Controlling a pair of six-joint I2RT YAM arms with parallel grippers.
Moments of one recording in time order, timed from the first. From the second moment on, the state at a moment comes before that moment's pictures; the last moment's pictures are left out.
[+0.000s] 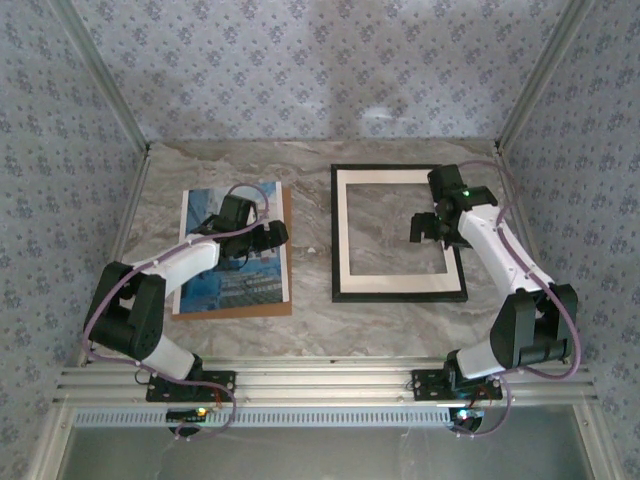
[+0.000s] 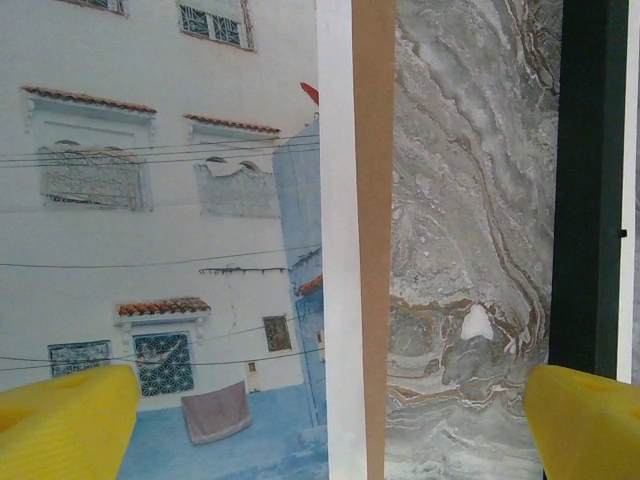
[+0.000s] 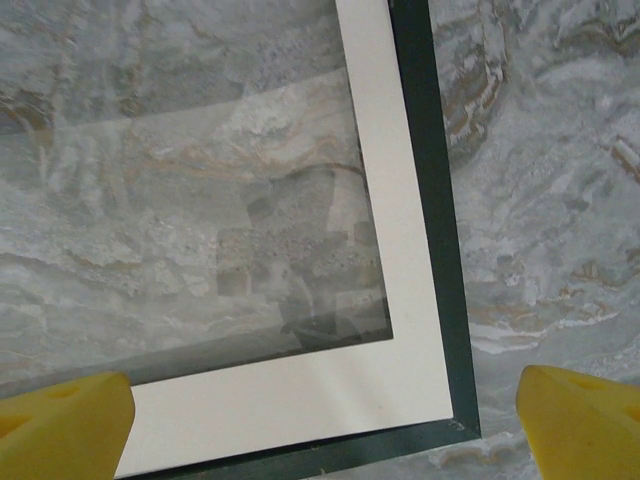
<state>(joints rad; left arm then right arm) -0.39 1.53 0.87 -0.25 0.14 -0.61 0.19 1.45 1.25 -1.04 0.20 0.29</state>
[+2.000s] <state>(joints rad) -0.37 1.49 0.80 -0.25 0.10 -0.61 0.13 1.32 0.91 -0.56 0.00 0.43</state>
